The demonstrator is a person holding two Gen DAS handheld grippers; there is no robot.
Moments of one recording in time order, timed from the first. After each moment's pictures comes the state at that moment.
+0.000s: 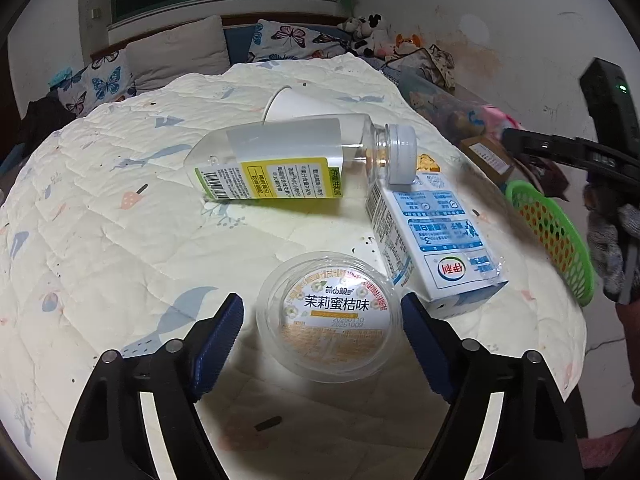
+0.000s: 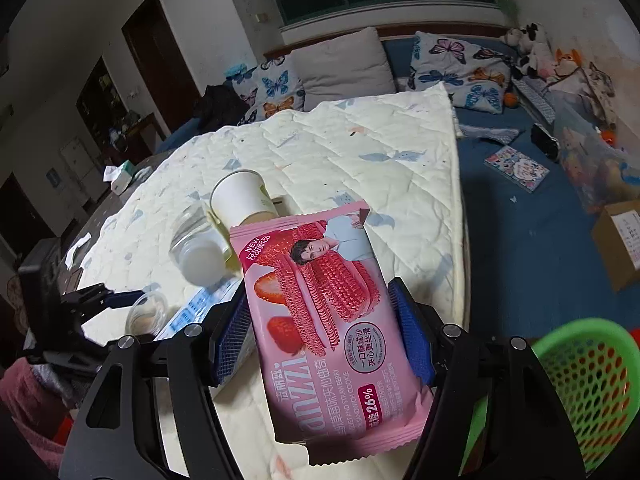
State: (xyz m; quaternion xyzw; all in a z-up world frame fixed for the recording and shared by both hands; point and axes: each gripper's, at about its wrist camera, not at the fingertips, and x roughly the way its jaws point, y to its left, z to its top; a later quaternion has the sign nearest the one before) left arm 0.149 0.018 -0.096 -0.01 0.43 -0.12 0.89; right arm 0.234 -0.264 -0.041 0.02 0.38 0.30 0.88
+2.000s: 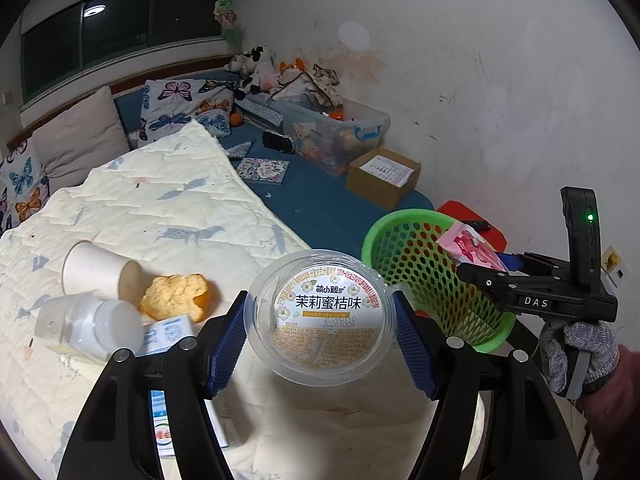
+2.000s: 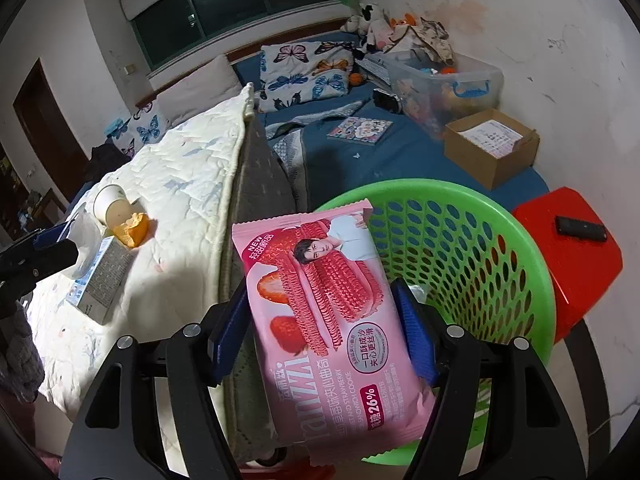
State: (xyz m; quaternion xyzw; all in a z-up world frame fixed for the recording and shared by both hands) left arm 0.174 -0.160 -0.031 0.05 0.37 -0.27 0.89; right arm 0.138 -0.438 -0.080 0.10 0.38 0.07 0.92
